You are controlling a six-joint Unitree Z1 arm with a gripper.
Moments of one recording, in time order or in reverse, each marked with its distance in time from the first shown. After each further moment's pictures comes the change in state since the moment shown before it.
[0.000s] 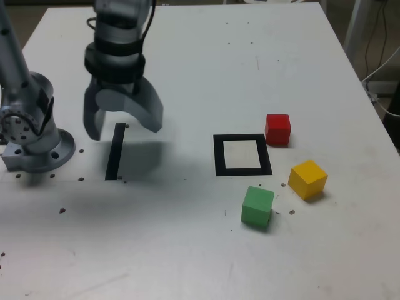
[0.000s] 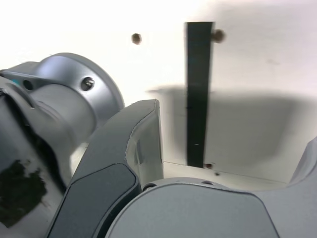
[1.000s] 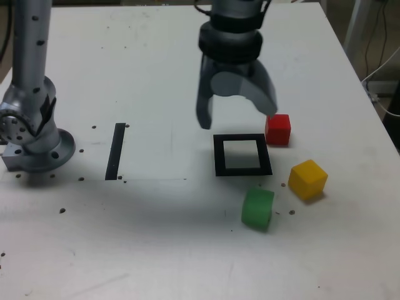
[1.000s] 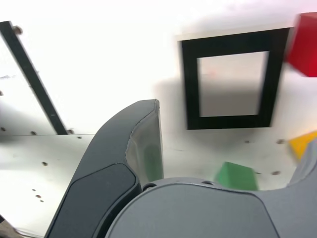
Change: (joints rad) arm -0.091 0.361 -0.704 0.203 0.011 -0.013
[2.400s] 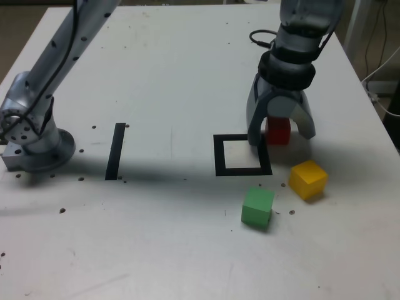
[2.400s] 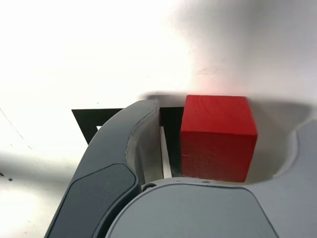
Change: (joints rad) arm 0.105 0.350 -0.315 0.018 -0.015 0.101
